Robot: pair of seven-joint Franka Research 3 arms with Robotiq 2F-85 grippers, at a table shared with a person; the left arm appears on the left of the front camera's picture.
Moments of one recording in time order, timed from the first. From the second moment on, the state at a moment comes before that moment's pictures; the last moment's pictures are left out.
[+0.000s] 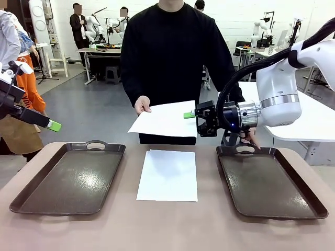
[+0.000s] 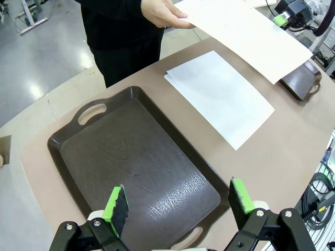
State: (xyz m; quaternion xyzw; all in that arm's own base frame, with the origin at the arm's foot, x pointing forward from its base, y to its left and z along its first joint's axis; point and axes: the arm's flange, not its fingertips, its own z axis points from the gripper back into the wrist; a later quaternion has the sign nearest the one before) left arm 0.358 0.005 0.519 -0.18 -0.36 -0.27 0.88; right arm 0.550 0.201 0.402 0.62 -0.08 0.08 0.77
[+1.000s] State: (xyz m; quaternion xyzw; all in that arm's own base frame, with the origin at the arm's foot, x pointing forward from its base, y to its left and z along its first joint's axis) left arm 0.358 0.005 0.519 -0.18 -0.36 -0.27 0.88; right arm 0.563 0.210 0.393 0.65 -0.07 0.06 0.76
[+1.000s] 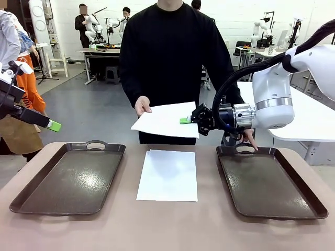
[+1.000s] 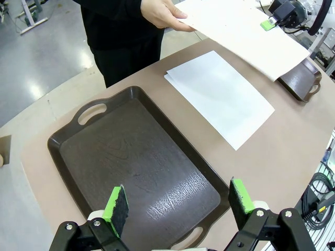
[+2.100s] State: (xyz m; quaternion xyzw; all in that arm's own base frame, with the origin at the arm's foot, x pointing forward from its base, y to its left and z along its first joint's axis) left arm 0.358 0.005 0.519 -0.18 -0.36 -0.27 0.88; right arm 0.564 0.210 0.397 0.65 -0.07 0.07 0.76
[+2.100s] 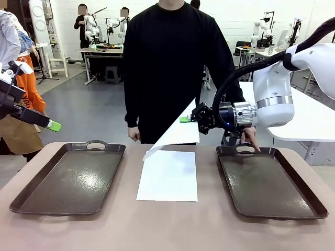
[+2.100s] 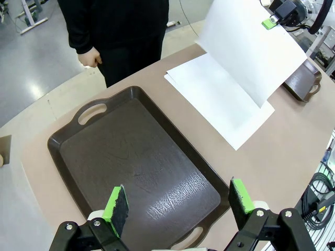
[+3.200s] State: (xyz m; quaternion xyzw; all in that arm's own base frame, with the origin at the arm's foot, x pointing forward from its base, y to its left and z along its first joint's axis) left arm 0.358 0.005 0.519 -0.18 -0.36 -0.27 0.88; right arm 0.557 0.206 0.403 0.64 -0.07 0.11 0.76
